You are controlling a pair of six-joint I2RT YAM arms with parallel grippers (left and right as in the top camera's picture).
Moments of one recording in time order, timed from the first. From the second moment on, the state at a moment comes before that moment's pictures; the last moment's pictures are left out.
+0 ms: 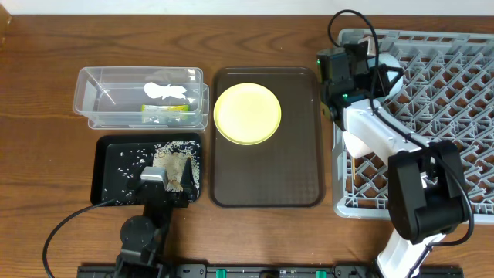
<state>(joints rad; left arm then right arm) -0.20 0.01 0.02 -0.11 -0.08 -0.11 0.32 1.92 1.24 -0.11 1.34 -0.30</state>
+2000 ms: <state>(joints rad) -0.20 0.01 0.02 -0.11 -0.08 -0.11 0.59 1.94 1.23 -0.56 0.04 0.80</state>
